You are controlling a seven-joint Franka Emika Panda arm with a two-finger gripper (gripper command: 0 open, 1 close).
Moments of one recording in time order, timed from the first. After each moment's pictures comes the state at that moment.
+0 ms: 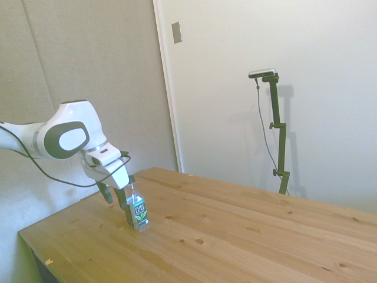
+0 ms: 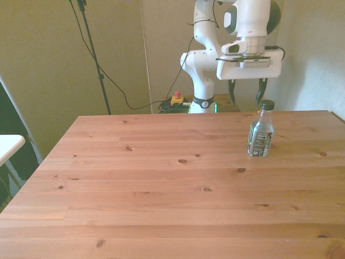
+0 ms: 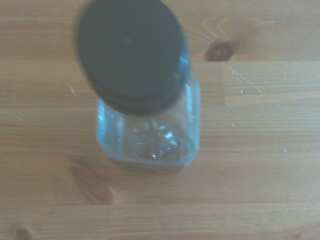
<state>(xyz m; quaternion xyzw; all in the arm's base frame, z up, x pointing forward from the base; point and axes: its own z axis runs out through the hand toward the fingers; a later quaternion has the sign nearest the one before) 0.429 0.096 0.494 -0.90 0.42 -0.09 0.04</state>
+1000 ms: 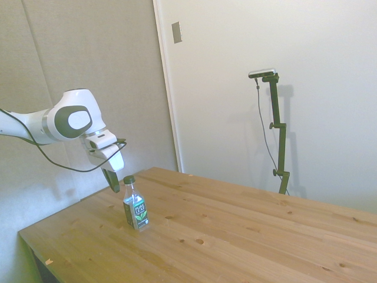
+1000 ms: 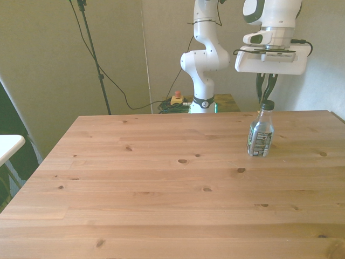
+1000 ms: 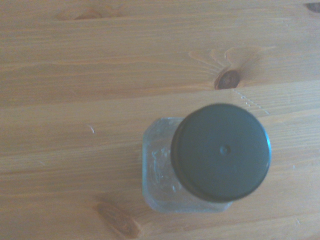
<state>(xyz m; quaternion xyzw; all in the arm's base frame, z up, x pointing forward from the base) 0.472 0.124 0.508 -0.88 0.46 -0.09 0.00</state>
